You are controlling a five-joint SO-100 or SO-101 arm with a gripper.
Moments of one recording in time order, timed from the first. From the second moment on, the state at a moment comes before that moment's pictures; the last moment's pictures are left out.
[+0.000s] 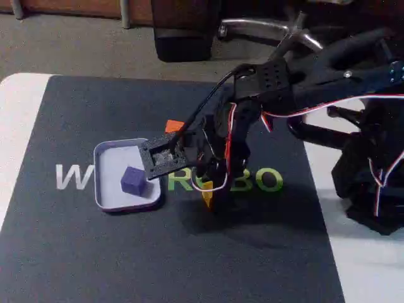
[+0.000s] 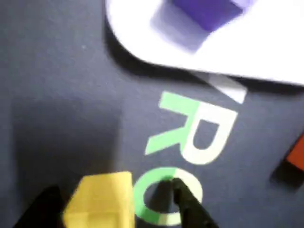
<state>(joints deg) 13.9 85.3 116.9 47.3 -117.9</state>
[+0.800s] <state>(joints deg) 14.2 84.6 116.0 47.3 -113.7</state>
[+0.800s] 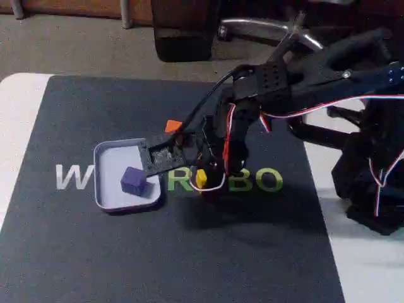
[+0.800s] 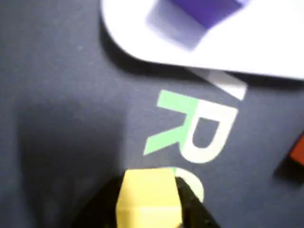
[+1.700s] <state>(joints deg) 15.8 53.2 57.0 68.9 -77.5</state>
